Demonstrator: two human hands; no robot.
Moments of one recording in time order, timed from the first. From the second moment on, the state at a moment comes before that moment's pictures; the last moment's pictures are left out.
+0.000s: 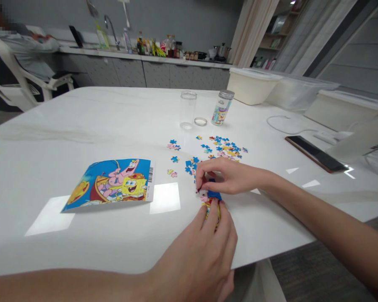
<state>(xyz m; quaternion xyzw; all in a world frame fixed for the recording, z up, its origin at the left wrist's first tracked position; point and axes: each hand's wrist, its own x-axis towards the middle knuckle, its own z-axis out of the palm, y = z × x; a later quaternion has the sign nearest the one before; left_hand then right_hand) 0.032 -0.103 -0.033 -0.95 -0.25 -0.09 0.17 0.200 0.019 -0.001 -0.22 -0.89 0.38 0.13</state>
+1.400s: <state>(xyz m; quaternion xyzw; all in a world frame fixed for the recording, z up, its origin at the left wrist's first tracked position) 0.033 -0.103 -0.033 -0.95 -0.25 -0.10 0.17 0.203 0.022 0.001 -0.21 -0.93 0.25 0.14</state>
